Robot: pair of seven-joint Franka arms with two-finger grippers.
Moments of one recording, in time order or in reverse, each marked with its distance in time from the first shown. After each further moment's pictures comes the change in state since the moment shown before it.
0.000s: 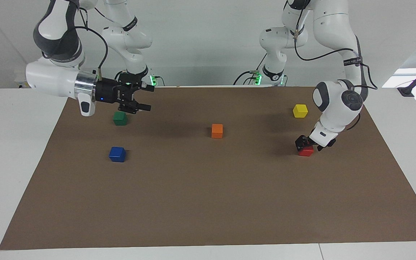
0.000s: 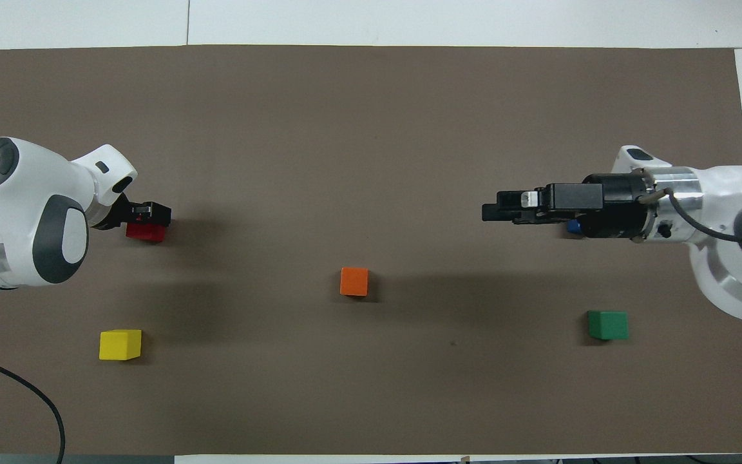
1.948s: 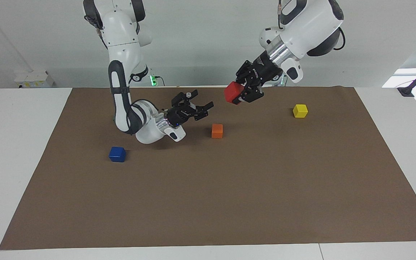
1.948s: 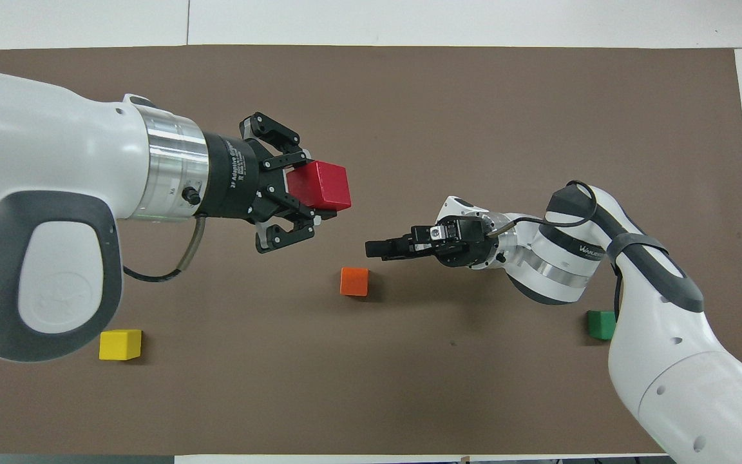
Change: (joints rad) left arm -0.144 -0.227 -0.286 0.364 -0.617 -0.256 -2.021; right arm 0.228 0.426 0.003 0.001 0.534 -0.513 -0.266
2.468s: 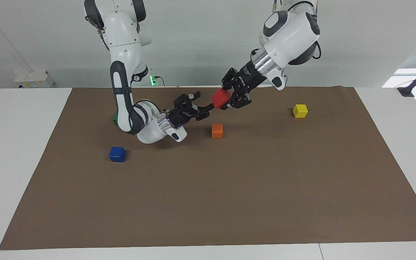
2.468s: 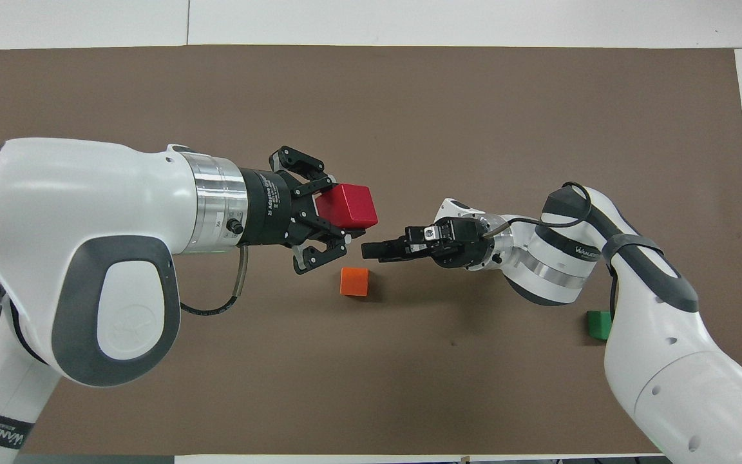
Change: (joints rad) left arm -0.041 -0.063 -0.005 -0.189 -0.162 0.151 0.027; right arm 0.010 0.004 0.000 0.000 0.000 0.013 0.006
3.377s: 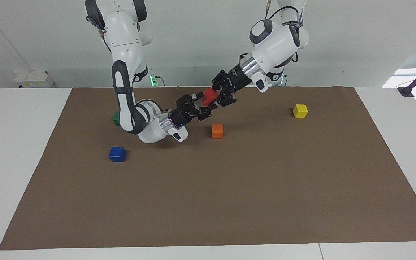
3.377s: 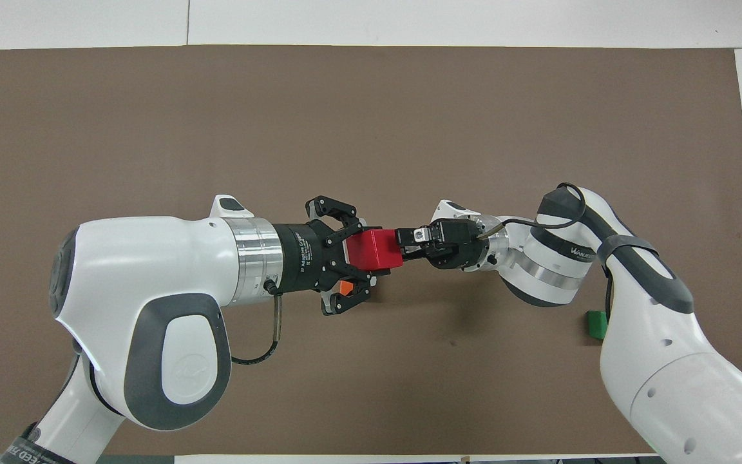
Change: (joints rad) left arm -0.084 -0.065 -0.001 -0.192 -0.156 0.155 0.207; right arm 0.015 0.000 0.000 0.003 0.013 0.031 0.000
